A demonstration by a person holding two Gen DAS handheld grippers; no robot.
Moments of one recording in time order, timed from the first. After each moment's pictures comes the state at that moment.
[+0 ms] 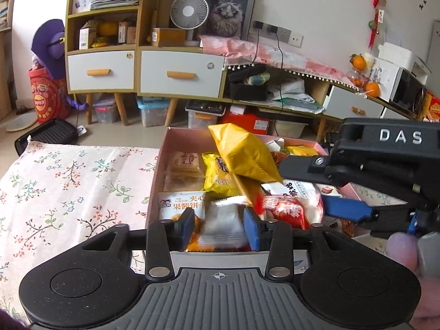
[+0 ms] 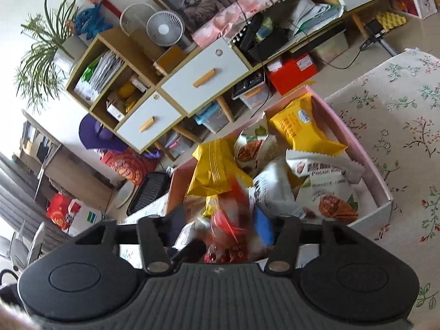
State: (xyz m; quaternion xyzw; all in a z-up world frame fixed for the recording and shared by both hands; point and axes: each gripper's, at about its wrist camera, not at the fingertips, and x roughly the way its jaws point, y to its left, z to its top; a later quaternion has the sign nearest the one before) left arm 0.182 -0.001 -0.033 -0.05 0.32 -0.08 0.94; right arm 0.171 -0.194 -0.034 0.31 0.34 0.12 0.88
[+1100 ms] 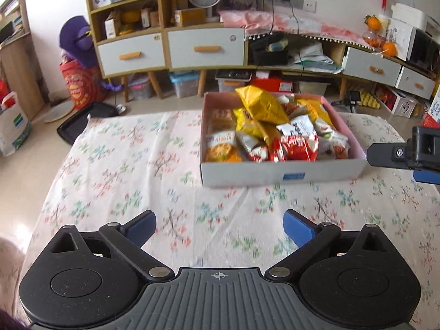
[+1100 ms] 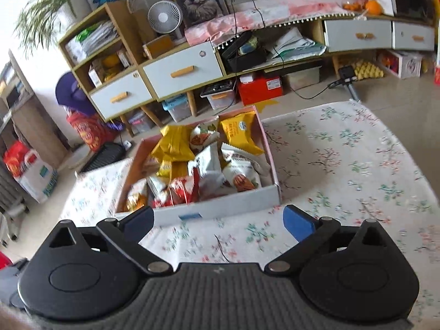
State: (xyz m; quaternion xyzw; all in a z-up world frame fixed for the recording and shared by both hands) left arm 0.083 0.006 0.008 0.01 0.40 -0.02 0.92; right arm 0.098 -0.209 0.005 0.14 0.37 0.06 0.92
